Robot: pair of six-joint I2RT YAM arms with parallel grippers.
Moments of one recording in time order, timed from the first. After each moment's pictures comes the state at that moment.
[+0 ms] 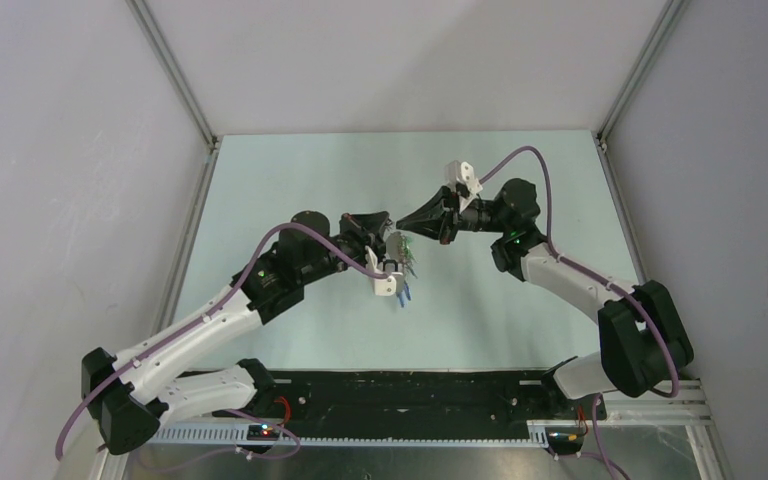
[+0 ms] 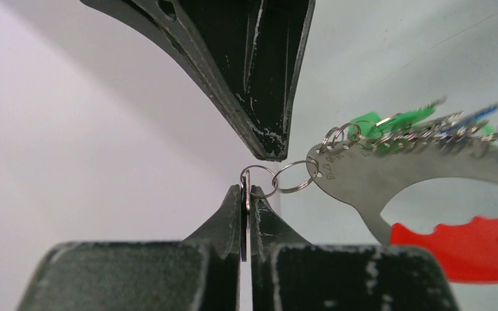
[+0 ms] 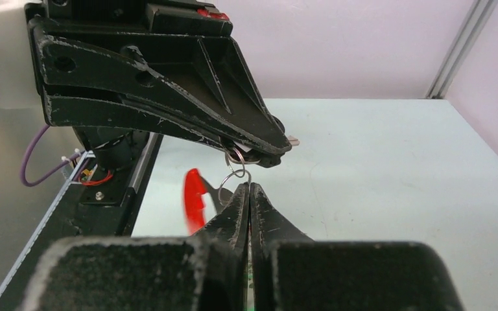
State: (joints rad) left arm -0.82 1.03 0.91 -0.11 0.17 1.30; right arm 0.50 1.43 0.87 0.81 -1.07 0.17
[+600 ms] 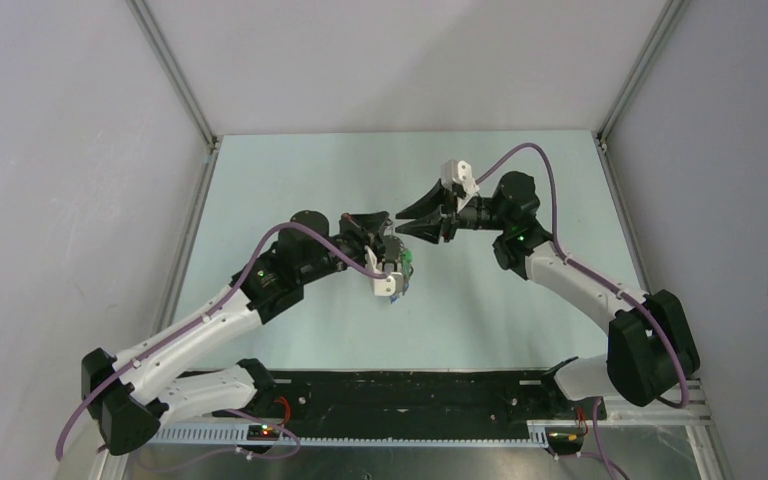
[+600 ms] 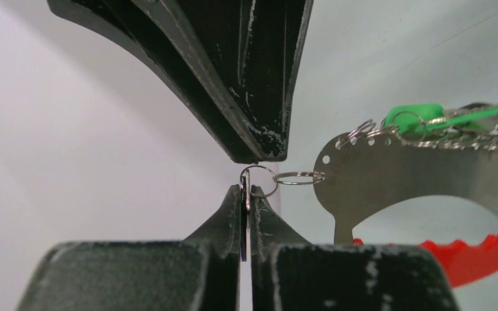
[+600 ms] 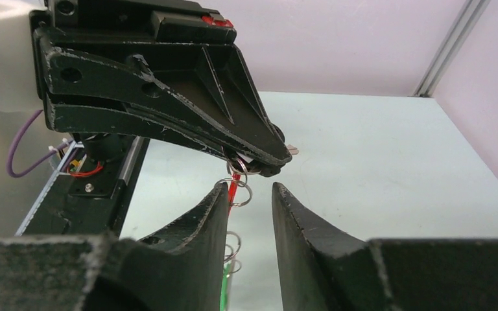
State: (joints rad) left arm -0.82 1.03 0.91 -0.11 0.17 1.30; right arm 0.51 1.38 0.93 0.64 -1.05 0.06
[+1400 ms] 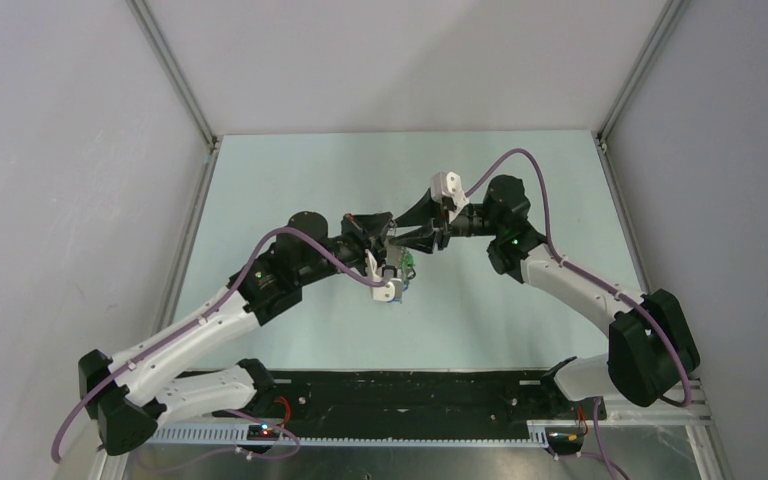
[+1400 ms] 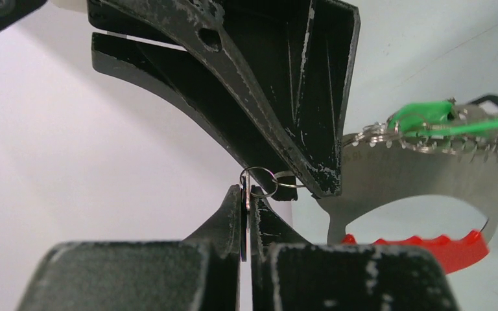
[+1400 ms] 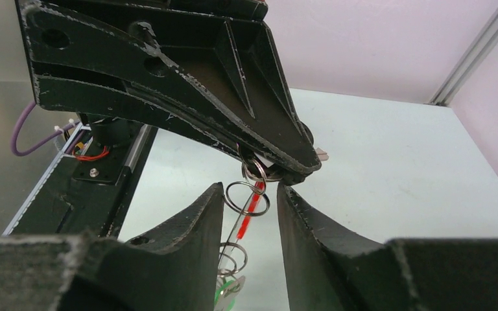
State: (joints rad) left arm -0.84 1.01 0.92 -0.13 0.20 1.34; right arm 0.57 1.38 0.93 0.56 -1.06 -0.06
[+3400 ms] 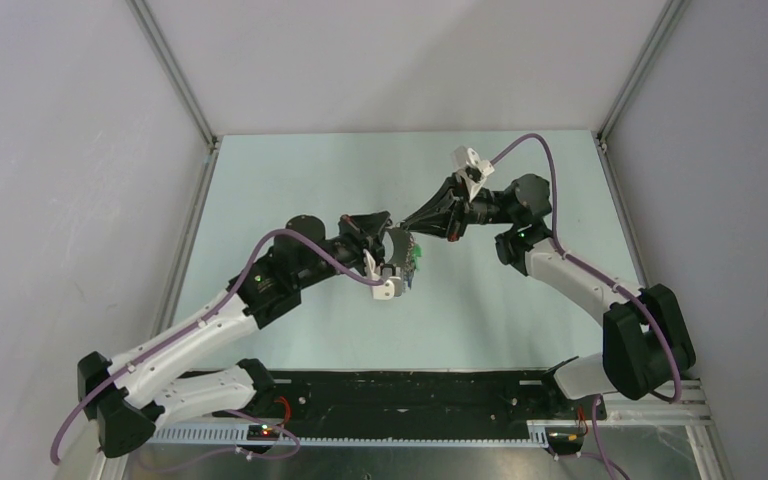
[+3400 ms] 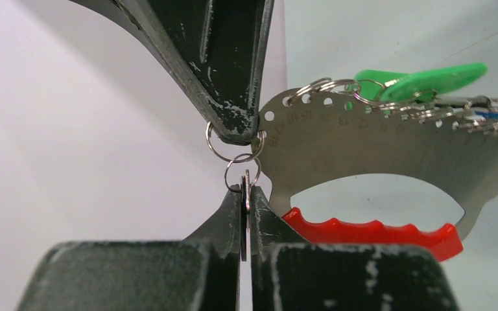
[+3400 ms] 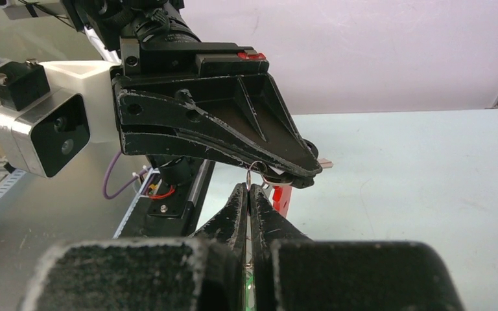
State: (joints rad) left arm -0.84 1.00 0.89 -0.08 0.16 1.30; right arm 0.47 1.41 0.93 0.92 -1.18 0.47
